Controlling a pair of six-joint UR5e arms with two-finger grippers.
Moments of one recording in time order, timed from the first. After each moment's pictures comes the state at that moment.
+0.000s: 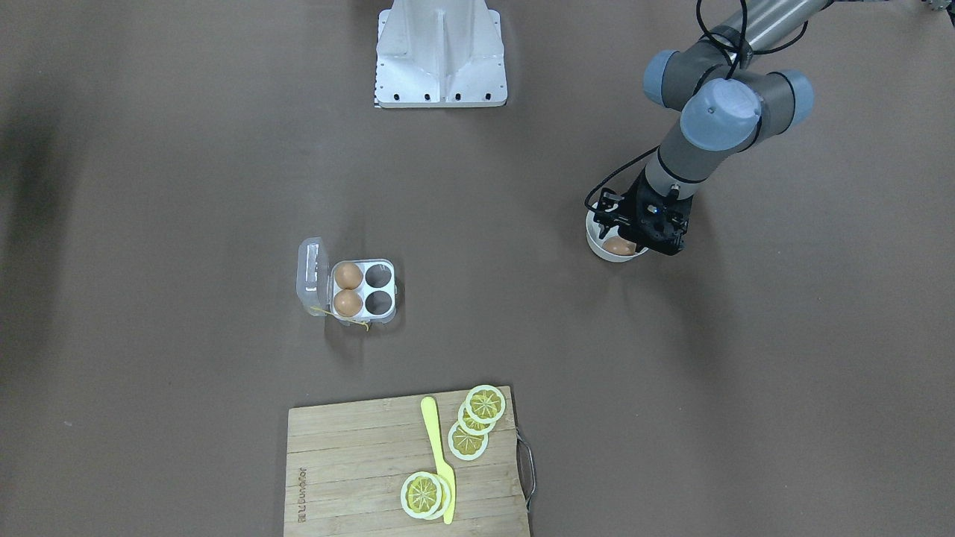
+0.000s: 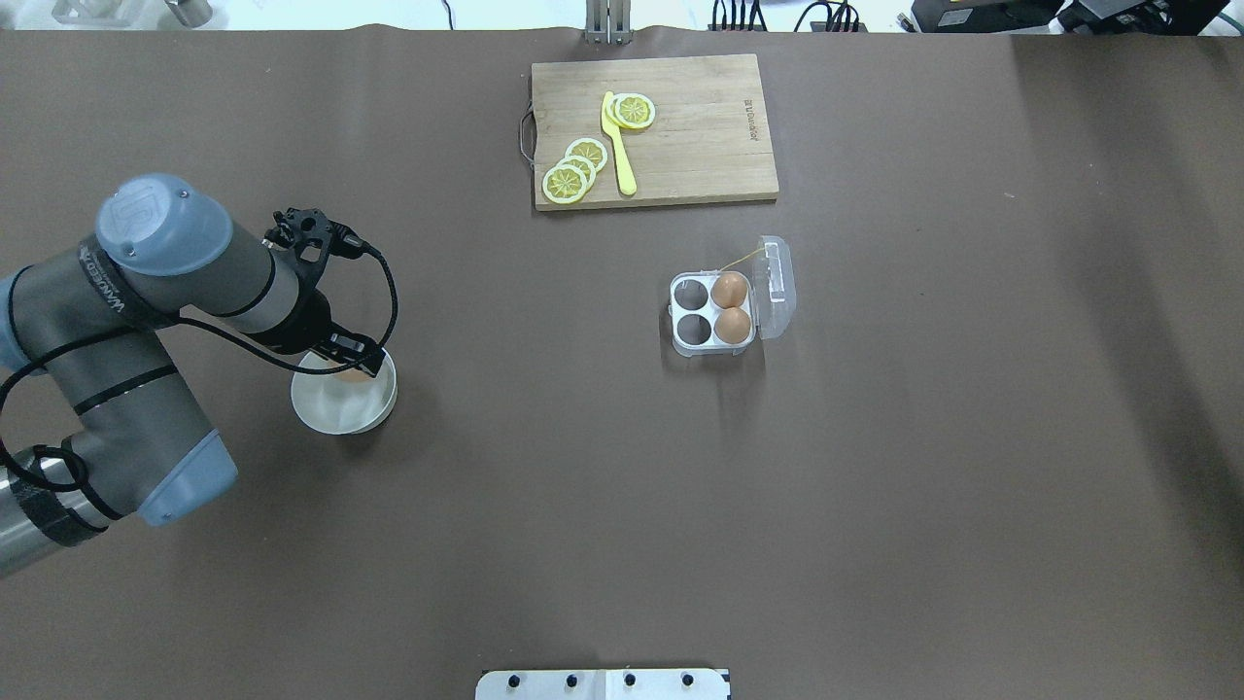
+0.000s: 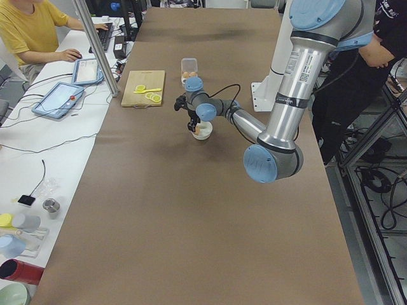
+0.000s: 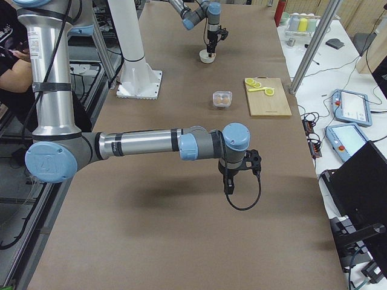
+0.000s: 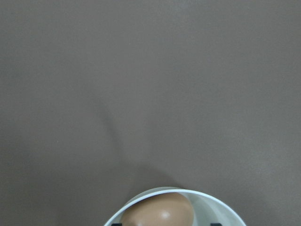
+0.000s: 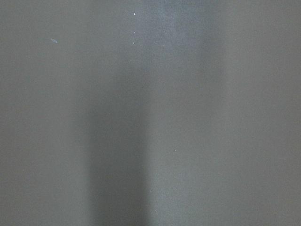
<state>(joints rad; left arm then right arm) -0.71 -1.90 -1.71 -1.89 -2.08 -0.71 1.51 -1.54 1.66 -1.57 2.38 0.06</state>
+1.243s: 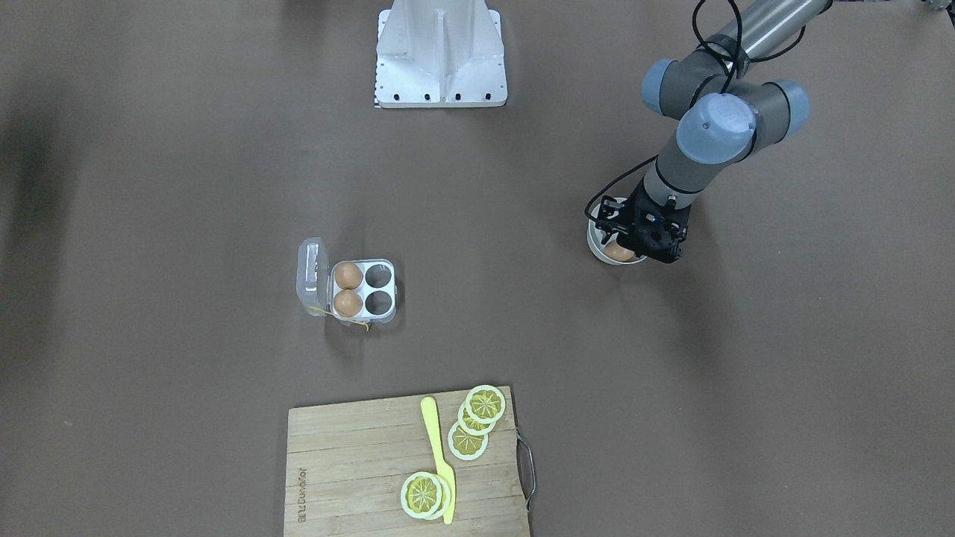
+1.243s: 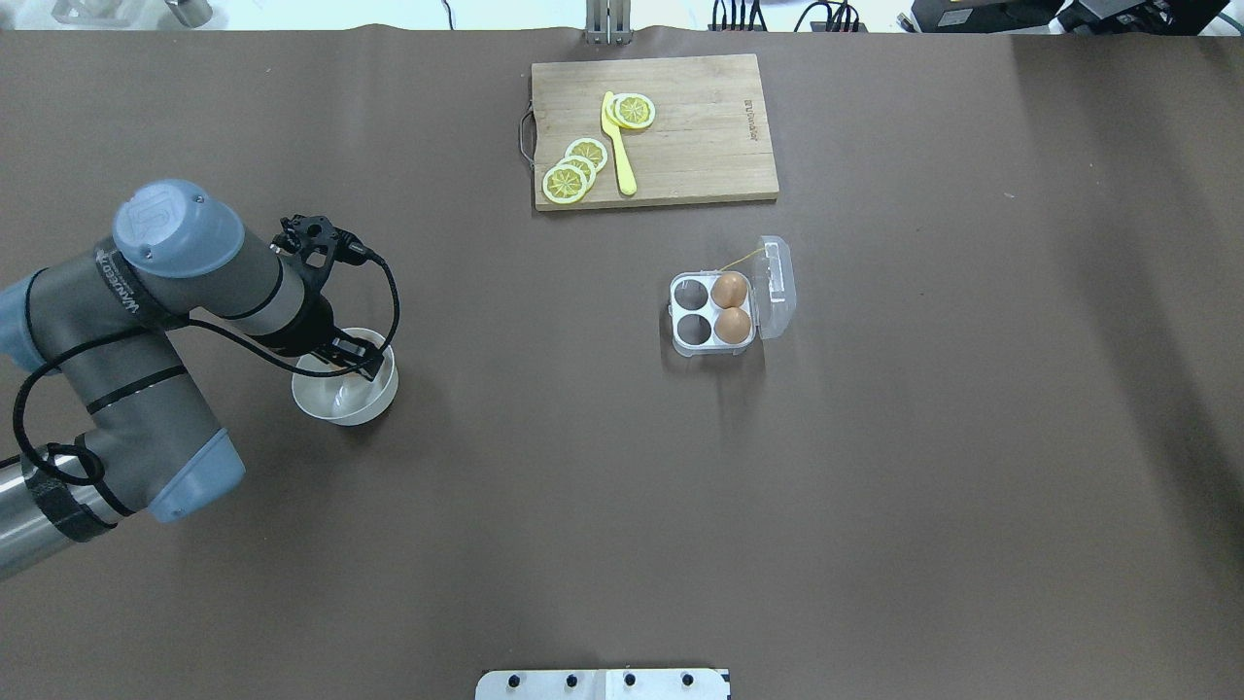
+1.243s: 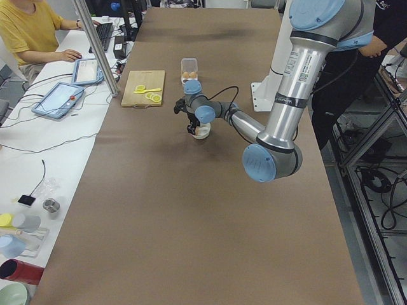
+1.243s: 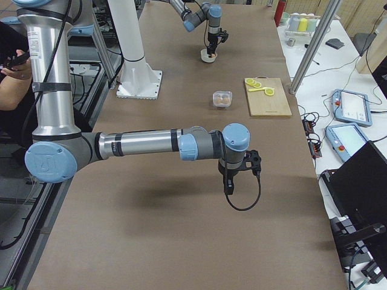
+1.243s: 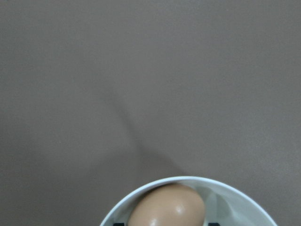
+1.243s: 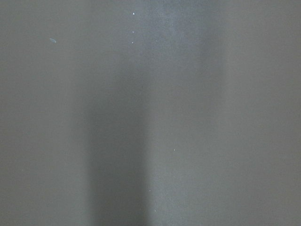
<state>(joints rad) -0.70 -1.91 -1.67 -1.89 -2.08 -0.69 1.51 -1.54 1.66 -1.57 2.38 0.06</state>
